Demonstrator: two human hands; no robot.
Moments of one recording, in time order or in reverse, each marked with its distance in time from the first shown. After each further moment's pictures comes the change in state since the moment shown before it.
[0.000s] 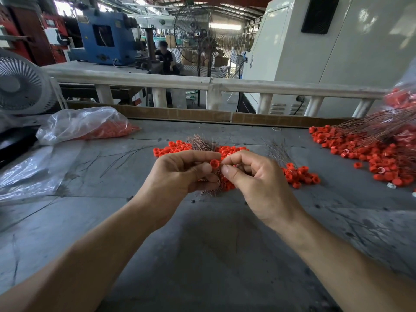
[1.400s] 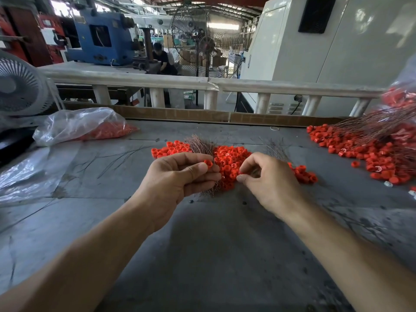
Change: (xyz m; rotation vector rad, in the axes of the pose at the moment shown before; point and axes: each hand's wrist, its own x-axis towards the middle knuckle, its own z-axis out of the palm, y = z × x) left_hand -0.002 0.002 0.004 -0.187 0.061 -0.099; right_hand 0.014 0.035 -0.023 -0.511 0.101 0.153
